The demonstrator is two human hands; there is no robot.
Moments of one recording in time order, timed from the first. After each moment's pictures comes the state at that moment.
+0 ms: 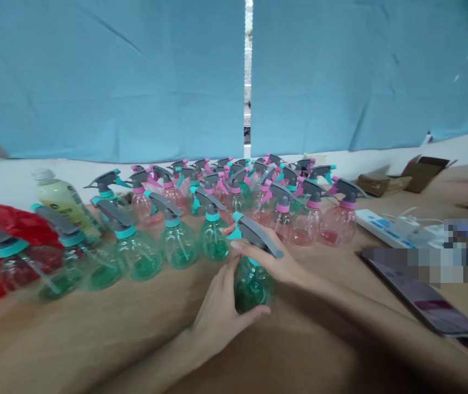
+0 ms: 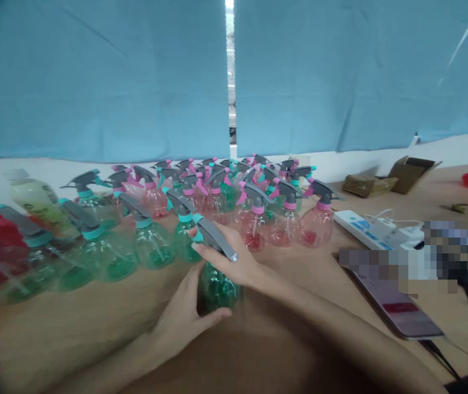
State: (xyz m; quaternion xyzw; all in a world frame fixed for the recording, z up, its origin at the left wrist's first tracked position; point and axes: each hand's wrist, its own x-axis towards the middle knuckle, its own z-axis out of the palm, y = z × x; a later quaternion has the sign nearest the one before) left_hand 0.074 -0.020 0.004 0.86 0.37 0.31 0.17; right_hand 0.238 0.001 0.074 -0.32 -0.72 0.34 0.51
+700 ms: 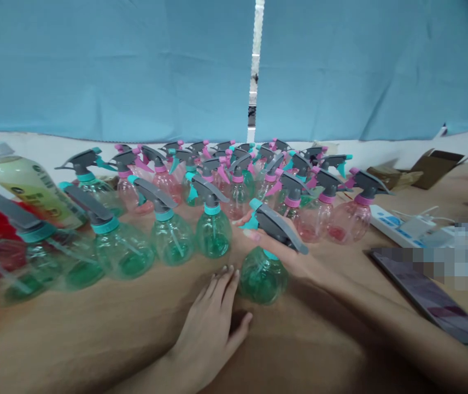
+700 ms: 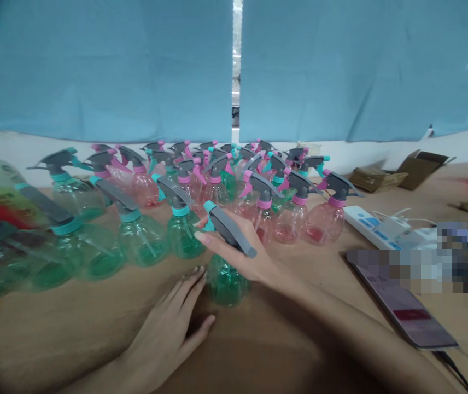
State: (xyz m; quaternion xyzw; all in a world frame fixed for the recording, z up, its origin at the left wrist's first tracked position) left_hand 0.056 -0.024 -0.012 0.91 0.37 0.19 -0.04; right_hand 0.251 0.011 0.068 -0.36 -0.68 0.35 0.53
